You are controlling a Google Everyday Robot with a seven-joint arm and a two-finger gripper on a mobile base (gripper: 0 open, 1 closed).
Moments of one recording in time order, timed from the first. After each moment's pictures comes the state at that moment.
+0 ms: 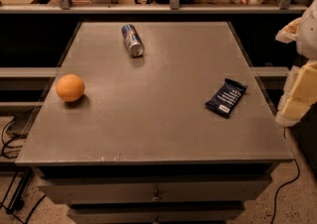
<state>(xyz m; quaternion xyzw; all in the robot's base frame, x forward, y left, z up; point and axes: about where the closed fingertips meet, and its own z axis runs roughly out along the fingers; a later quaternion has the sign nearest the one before) 0.438 -0.217 0.976 -0.60 0.78 -0.03 0.16</state>
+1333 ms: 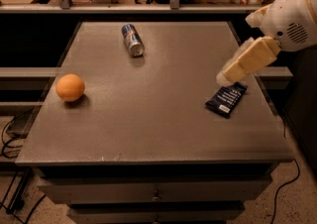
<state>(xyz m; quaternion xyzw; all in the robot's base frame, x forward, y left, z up) 0.508 -0.147 0.989 -0.51 0.78 0.11 0.35</state>
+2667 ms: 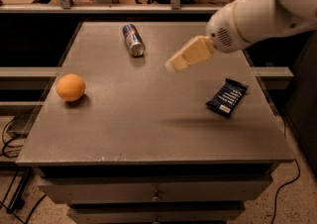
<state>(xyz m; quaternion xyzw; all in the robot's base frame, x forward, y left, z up) 0.575 -0.074 0.959 -0.42 0.81 0.12 0.40</state>
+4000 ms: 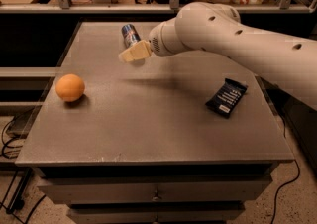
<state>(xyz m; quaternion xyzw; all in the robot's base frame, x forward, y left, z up) 0.696 0.044 0.884 -0.32 0.82 0.15 0.45</state>
